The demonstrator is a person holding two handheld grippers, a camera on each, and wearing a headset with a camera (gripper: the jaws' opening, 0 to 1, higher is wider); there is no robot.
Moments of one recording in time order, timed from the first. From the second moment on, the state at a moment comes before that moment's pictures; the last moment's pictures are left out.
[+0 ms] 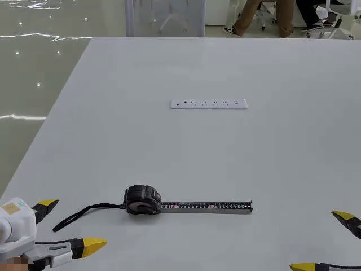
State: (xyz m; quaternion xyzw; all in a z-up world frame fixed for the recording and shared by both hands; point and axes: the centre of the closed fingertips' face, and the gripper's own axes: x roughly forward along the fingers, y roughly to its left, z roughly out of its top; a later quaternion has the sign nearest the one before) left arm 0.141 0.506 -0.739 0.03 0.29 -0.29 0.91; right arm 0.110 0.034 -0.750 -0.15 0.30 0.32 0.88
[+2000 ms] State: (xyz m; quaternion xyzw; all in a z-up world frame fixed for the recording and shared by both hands) left arm 0.181 0.443 -0.715 0.01 0.29 -0.26 0.92; right arm 0.133 0.054 -0.741 -0.19 0.32 0.38 0.84
